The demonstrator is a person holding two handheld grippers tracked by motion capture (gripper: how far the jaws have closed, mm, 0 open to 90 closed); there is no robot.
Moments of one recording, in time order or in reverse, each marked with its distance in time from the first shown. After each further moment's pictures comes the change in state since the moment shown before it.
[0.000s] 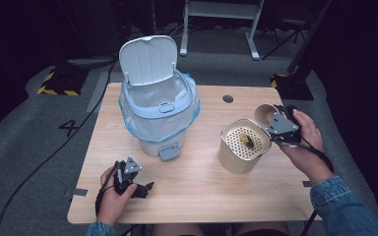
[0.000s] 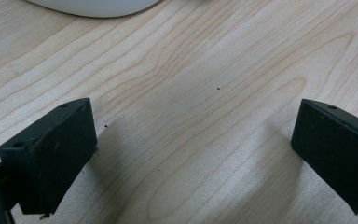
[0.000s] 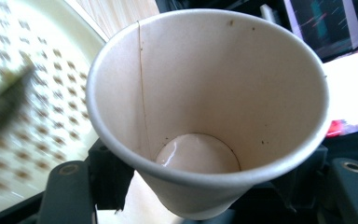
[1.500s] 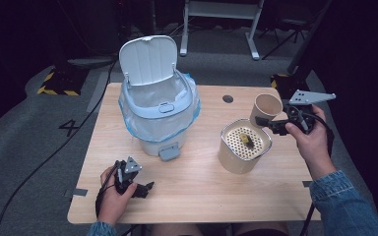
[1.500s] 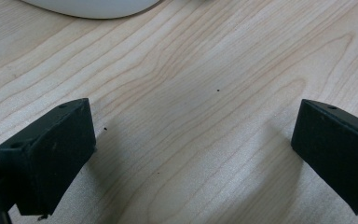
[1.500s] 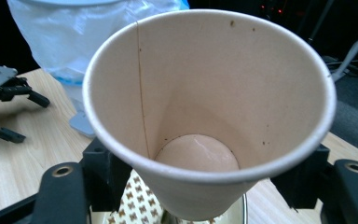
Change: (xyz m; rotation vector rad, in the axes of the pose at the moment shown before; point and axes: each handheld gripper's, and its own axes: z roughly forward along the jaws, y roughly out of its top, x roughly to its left) left arm 0.001 0.001 0.001 -0.001 -0.004 0.006; right arm -0.040 0.006 -0.008 -0.316 0.463 0.676
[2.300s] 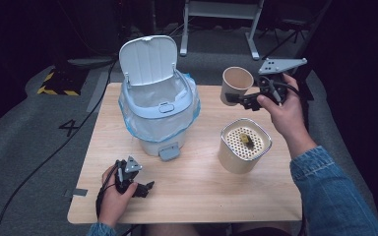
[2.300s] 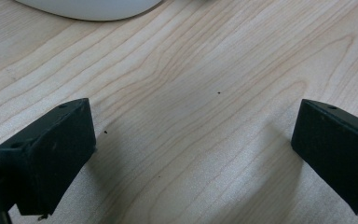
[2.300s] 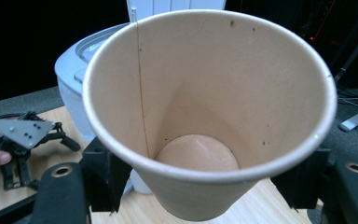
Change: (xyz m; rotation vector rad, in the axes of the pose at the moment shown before) left arm 0.000 0.001 0.001 -0.002 -0.005 -0.001; right arm 0.031 0.100 0.049 -0.026 0.094 -0.075
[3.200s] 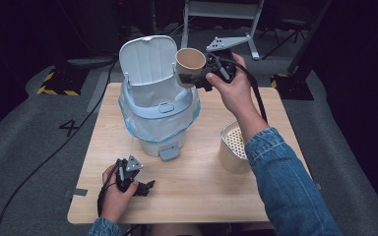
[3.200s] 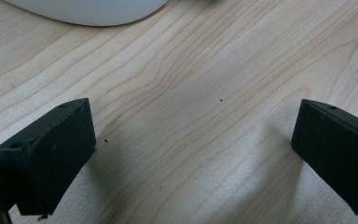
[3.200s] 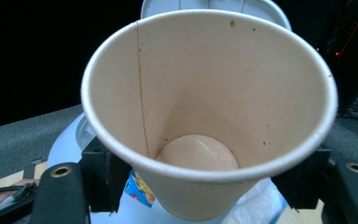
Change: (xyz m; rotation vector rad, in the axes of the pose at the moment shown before) left arm 0.001 0.003 0.003 0.004 -0.001 0.002; right arm 0.019 0.065 0.099 -0.047 0.067 0.020
